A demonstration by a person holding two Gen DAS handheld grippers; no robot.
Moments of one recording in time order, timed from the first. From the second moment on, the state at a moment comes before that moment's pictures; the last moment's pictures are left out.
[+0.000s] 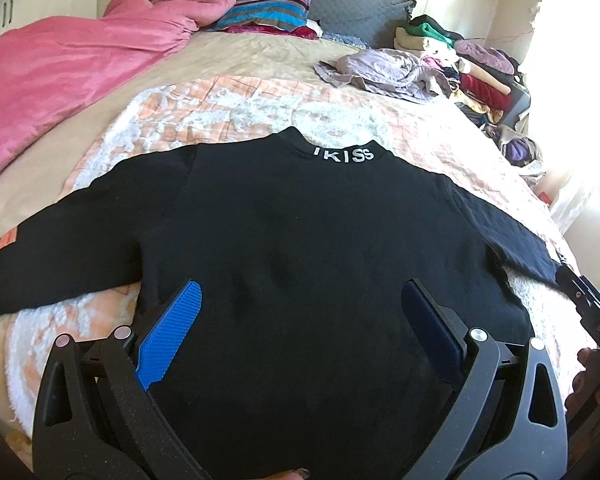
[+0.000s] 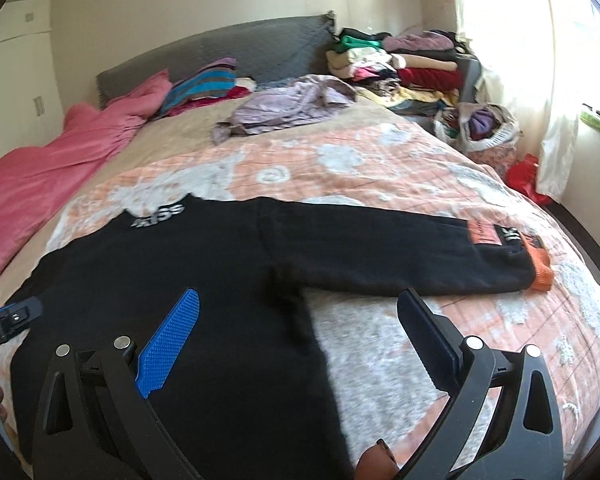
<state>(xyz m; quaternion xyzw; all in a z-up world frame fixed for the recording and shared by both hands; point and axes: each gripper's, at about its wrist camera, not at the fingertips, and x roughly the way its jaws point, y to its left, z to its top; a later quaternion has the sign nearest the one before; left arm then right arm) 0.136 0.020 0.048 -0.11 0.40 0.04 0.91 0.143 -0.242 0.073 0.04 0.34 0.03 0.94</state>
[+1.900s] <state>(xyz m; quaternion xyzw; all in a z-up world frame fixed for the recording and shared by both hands) 0.235 0.012 0.012 -0.15 0.41 0.03 0.90 0.209 -0.496 0.009 0.34 0.28 -0.18 0.88</state>
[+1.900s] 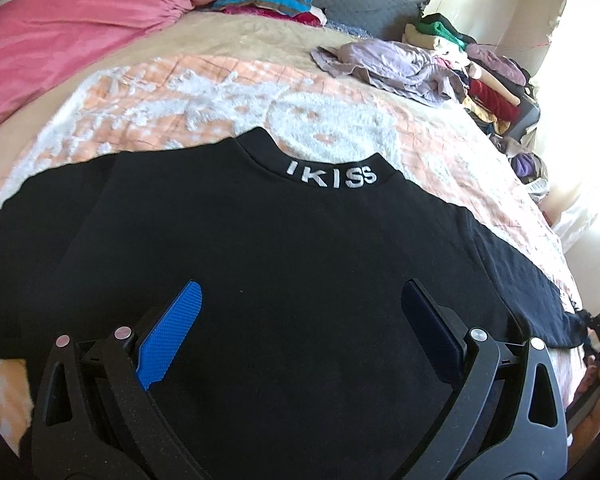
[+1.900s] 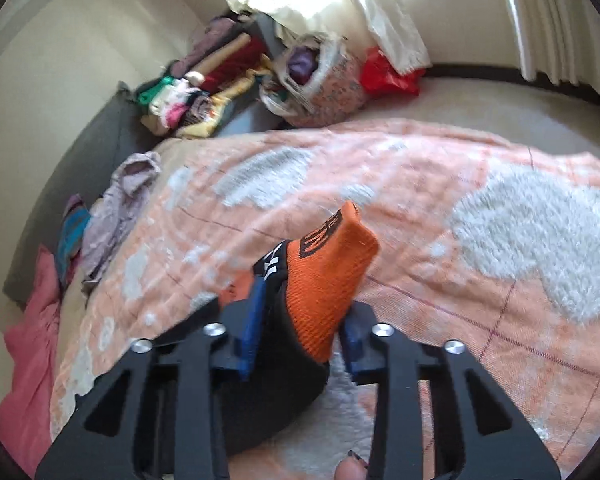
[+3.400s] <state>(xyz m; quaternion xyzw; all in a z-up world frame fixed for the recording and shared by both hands) 0.187 0.095 0.027 -0.30 0.38 -0.01 0.88 0.230 -0.119 0.108 0.14 0.29 0.23 0.92</state>
